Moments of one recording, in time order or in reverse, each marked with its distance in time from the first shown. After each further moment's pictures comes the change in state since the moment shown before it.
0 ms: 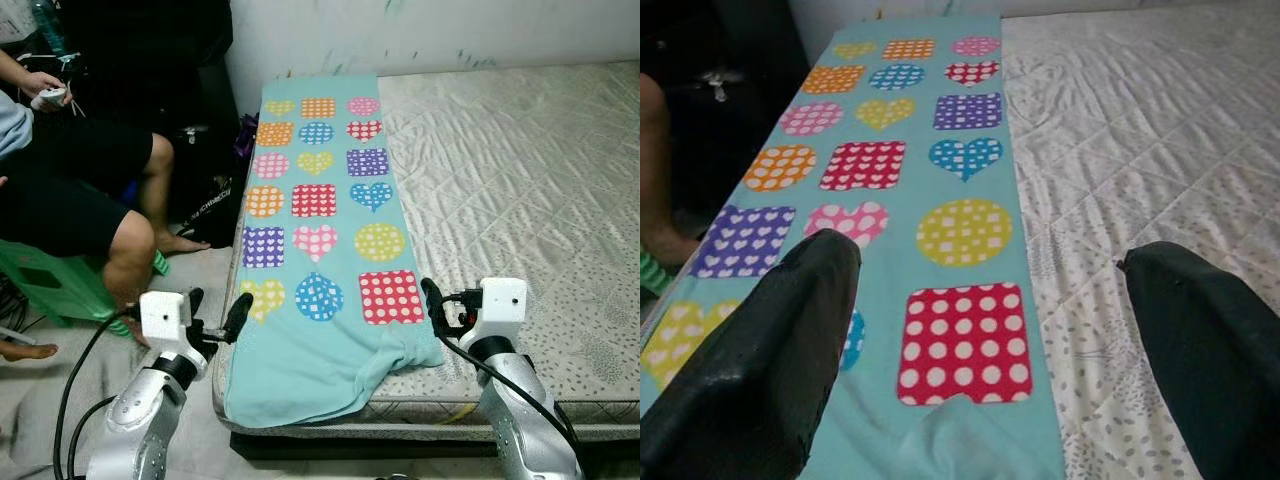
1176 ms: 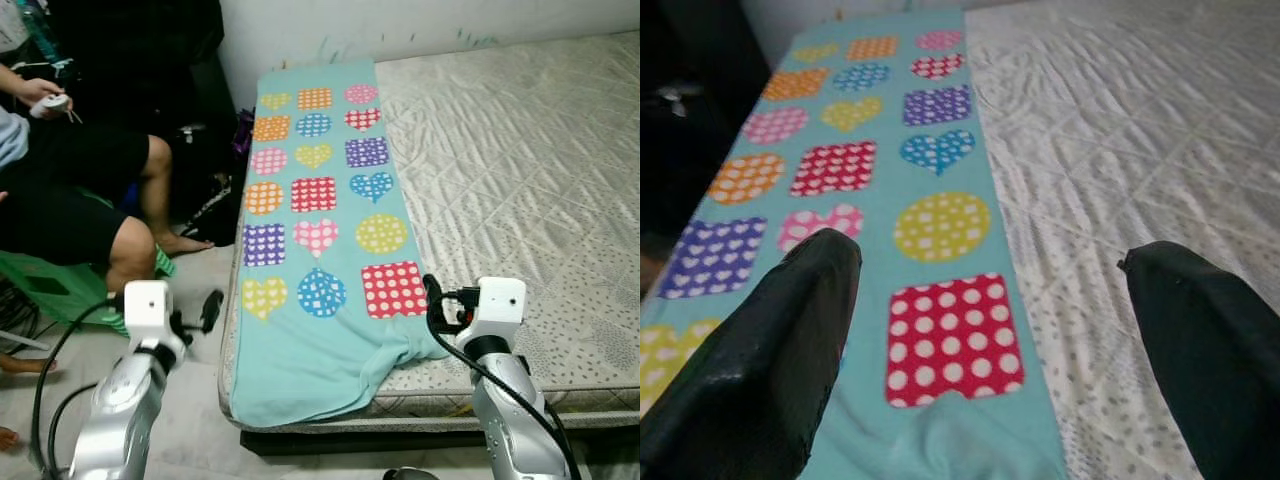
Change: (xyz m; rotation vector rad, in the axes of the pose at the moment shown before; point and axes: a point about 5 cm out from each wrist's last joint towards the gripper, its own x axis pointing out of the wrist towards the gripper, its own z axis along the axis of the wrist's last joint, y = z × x) left arm 0.005 0.035 -0.001 0.103 0.092 0.186; right arm 0.000 0.006 0.001 0.002 -0.023 -0.082
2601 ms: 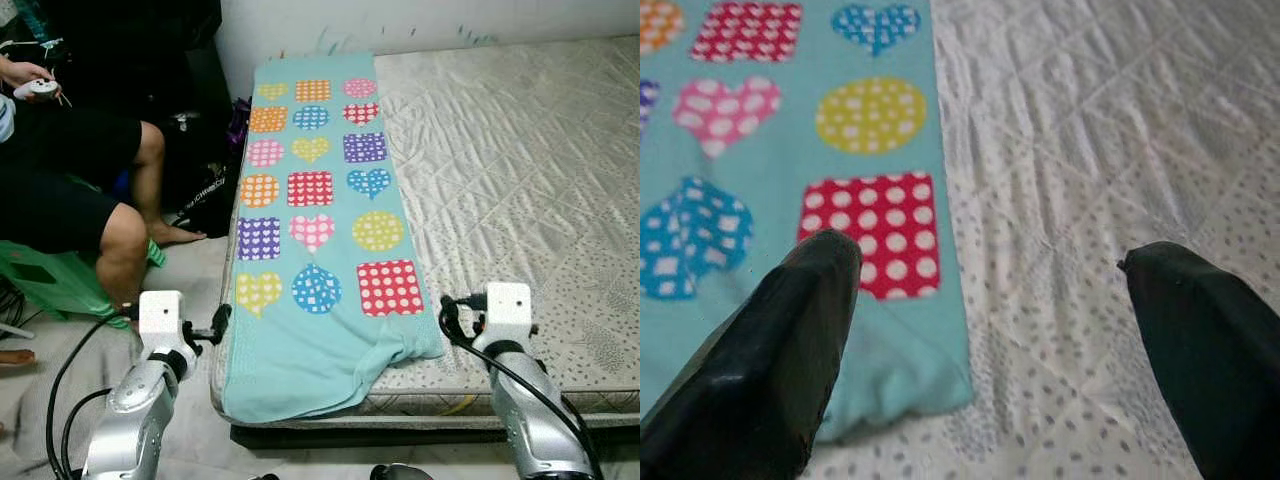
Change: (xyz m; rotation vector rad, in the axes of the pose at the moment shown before) left arm 0.005 -0.011 -0.013 -0.029 0.104 0.015; right arm 0.007 -0.032 -0.018 -0.106 0.212 -0.065
